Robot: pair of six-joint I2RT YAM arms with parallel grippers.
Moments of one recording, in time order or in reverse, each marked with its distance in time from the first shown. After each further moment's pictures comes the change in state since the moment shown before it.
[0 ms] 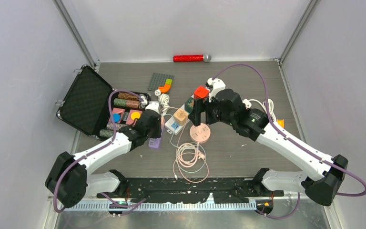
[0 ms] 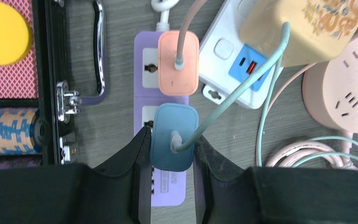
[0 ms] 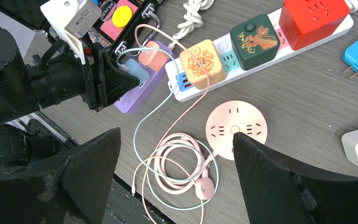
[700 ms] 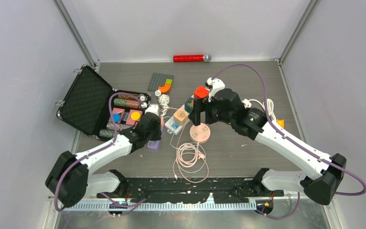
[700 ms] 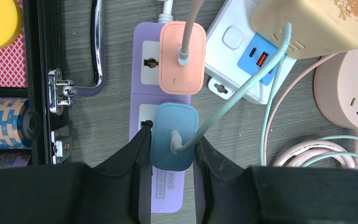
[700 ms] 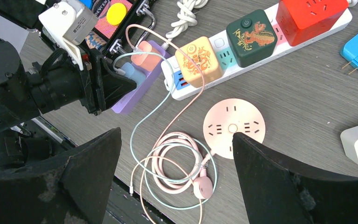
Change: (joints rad) left arm -0.003 0.003 -0.044 0.021 0.000 -0.025; right arm -0.013 0.016 0.000 -0.005 0.000 0.005
